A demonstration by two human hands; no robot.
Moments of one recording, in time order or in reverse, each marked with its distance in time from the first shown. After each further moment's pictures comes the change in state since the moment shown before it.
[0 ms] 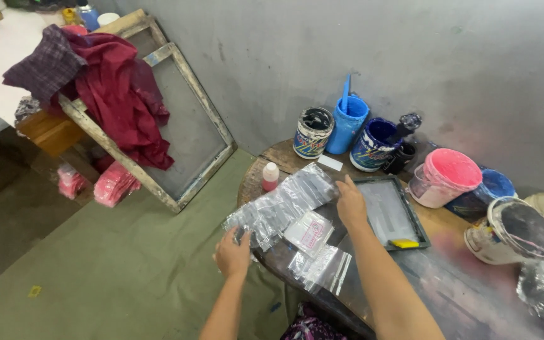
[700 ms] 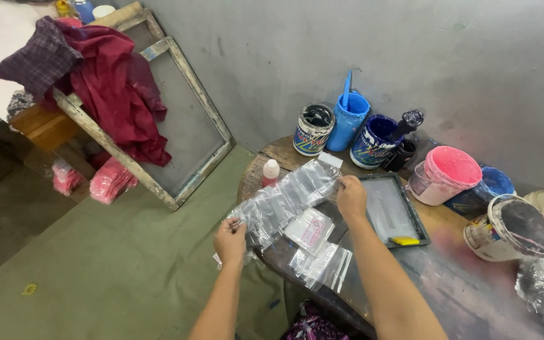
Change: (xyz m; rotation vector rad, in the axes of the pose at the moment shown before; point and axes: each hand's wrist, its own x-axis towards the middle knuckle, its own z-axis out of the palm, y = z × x) left_hand 0.039 -0.013 0.031 -0.507 0.087 -0.012; right_hand 0.019 -0.005 0.012 0.081 0.086 0.178
